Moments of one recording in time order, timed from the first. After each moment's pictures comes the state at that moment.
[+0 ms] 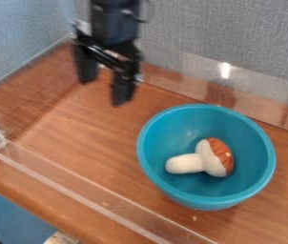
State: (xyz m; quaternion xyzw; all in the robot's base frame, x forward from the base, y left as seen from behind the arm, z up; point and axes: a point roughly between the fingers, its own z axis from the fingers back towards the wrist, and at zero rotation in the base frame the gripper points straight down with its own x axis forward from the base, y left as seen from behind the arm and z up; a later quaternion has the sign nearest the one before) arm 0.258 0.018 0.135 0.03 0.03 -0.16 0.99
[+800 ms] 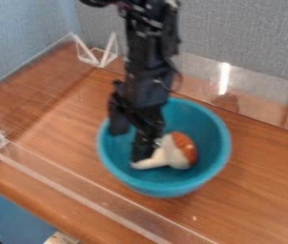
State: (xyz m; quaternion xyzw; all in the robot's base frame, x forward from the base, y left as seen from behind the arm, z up) arm 0.250 0.009 0.072 0.01 0.08 -0.24 0.97
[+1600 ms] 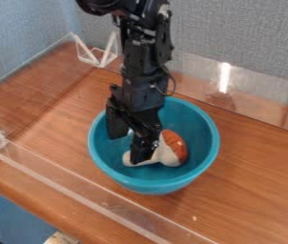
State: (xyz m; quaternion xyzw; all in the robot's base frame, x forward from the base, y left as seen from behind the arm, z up) arm 0.262 0.008 0.055 0.01 0.07 -0.24 0.97
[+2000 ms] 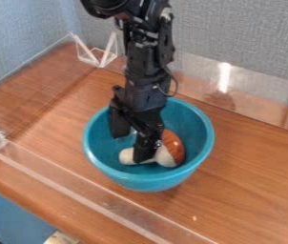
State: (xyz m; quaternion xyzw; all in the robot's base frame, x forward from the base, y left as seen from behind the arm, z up) arm 0.268 0.005 0.049 0.00 0.06 -0.23 0.97
